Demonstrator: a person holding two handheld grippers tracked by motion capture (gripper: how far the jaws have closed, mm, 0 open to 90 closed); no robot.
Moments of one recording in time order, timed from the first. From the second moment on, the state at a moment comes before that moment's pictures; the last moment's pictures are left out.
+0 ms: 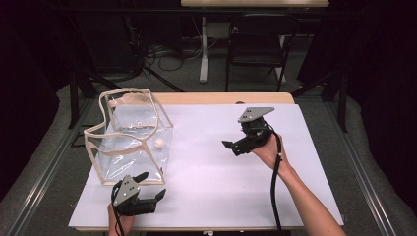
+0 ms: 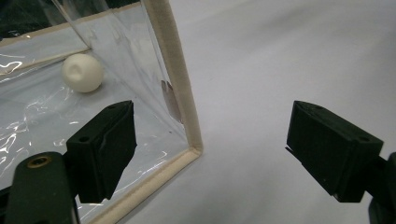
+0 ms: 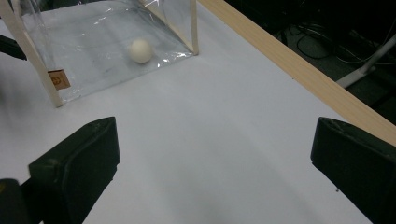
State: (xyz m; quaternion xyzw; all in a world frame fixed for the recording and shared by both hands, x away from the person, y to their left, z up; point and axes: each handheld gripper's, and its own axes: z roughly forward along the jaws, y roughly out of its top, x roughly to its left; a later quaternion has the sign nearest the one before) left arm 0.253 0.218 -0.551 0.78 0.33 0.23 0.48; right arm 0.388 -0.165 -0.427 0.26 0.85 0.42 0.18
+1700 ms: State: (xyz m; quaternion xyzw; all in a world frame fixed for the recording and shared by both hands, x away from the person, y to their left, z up) left arm 0.252 0.219 -0.552 0.78 0.33 0.23 0.47; right arm 0.331 -0.225 -0.484 0.29 0.83 0.43 0.22
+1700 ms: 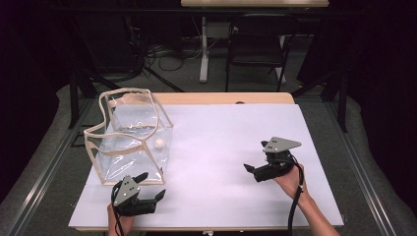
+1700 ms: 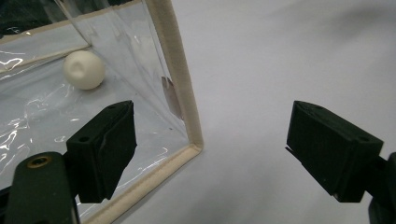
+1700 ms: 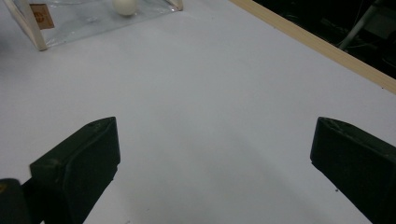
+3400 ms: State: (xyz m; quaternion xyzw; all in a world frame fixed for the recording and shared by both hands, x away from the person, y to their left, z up) left arm 0.252 0.219 -0.553 0.79 0.33 0.23 0.47; right arm 0.275 -0.263 -0.540 0.32 0.81 0.43 0.25
